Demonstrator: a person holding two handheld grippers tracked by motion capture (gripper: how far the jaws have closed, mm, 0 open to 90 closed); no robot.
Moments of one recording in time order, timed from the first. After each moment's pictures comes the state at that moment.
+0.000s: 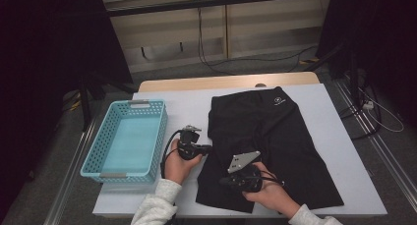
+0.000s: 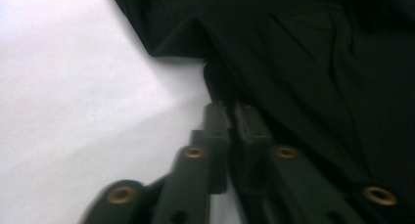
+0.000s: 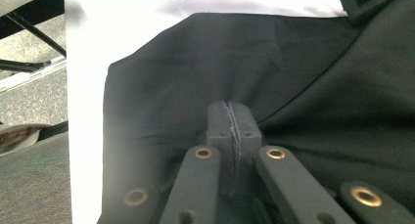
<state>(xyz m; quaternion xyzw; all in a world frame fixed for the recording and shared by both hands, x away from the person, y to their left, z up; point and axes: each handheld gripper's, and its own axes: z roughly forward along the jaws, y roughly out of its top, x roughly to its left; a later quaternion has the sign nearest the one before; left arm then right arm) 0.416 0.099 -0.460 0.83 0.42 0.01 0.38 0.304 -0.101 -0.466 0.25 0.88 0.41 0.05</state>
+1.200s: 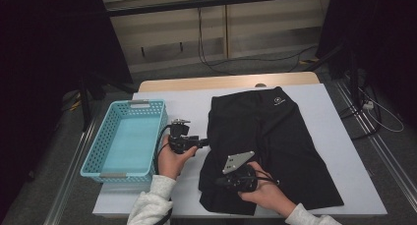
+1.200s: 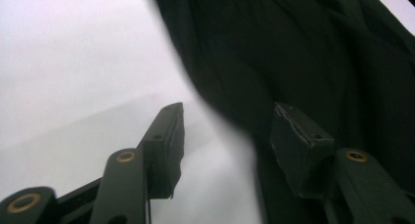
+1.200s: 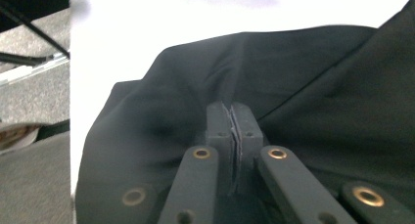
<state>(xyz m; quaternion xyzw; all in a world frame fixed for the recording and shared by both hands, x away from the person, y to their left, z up) 0.435 0.116 -0.445 0.78 0.46 0.04 0.42 0.305 -0.088 -0.465 0.23 0.88 0.40 0.05</state>
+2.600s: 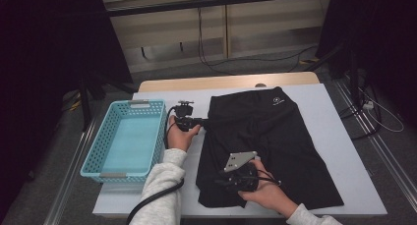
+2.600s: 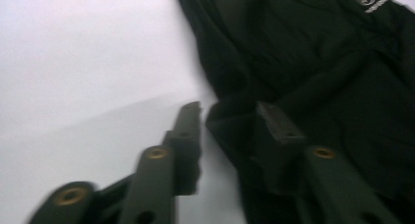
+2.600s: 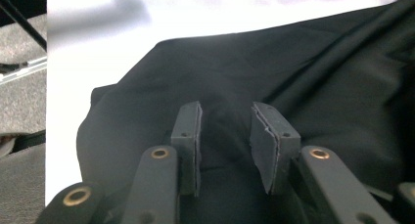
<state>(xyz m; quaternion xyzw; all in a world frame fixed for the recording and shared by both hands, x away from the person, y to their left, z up) 0.496 0.104 -0.446 0.77 0.49 0.06 0.41 0.307 -0.094 -0.460 0.24 0.87 0.42 0.09</state>
